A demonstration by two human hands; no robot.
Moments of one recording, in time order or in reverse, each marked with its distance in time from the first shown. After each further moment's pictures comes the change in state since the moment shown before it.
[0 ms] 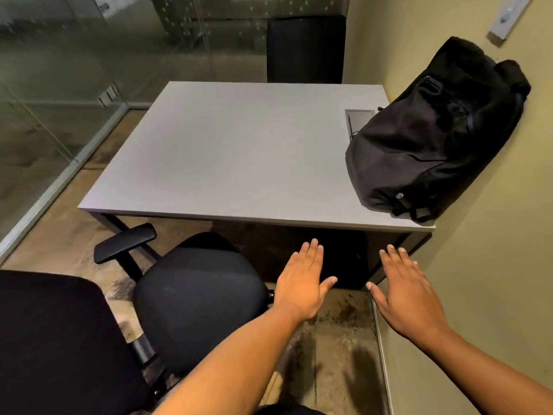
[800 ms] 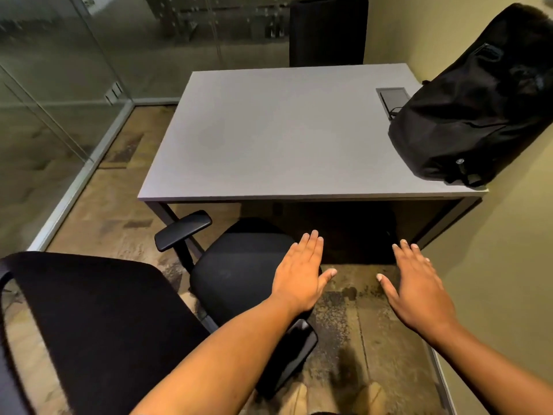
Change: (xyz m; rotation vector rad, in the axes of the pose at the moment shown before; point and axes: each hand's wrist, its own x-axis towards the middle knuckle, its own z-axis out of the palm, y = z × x) left_hand -0.148 -0.187 -0.050 0.007 -0.048 0.090; right_hand -0.080 -0.216 0.040 0.082 0.030 0.128
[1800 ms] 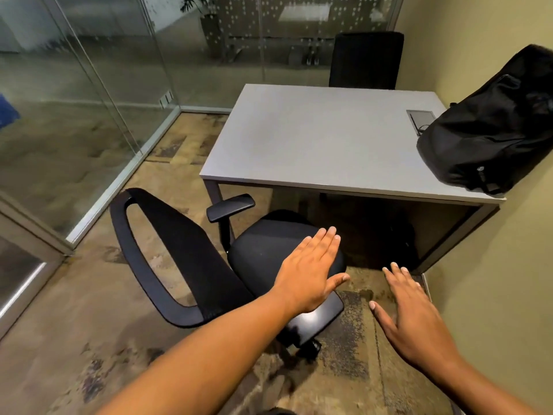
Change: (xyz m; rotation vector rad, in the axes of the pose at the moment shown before) left_hand -0.189 -0.009 -0.042 0.127 0.224 0.102; right_hand -0.187 -0.098 0.000 0.083 0.007 -0.168
